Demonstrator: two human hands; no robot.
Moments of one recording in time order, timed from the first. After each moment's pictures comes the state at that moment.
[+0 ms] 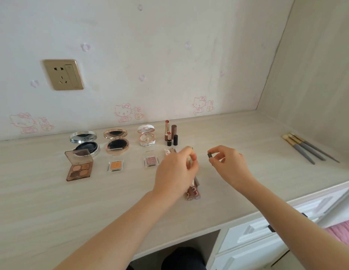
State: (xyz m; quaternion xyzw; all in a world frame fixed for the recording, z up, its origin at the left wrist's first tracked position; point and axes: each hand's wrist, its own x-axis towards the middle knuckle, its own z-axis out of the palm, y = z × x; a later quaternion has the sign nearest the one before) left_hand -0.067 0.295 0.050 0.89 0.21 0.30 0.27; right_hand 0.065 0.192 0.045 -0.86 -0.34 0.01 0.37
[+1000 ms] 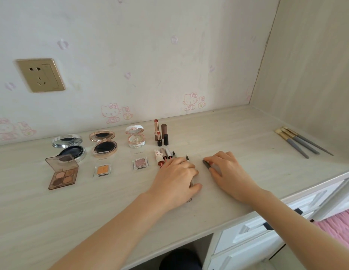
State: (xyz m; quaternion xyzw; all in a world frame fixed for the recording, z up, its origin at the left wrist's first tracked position) left_hand -0.051 0.296 0.036 0.99 0.07 0.12 0.05; right_hand 0.091 0.166 0.011 -0.83 -0.50 -0.07 0.25
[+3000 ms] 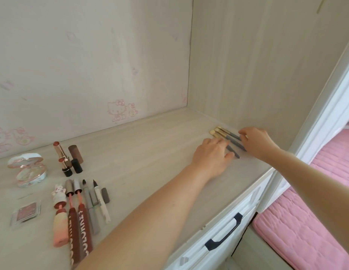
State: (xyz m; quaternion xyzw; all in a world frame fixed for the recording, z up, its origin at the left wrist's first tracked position) left_hand 0.216 0.149 0.026 0.97 -0.05 0.12 0.21; right_hand 0.322 0.009 0.042 -0.97 -0.19 -0.09 0.14
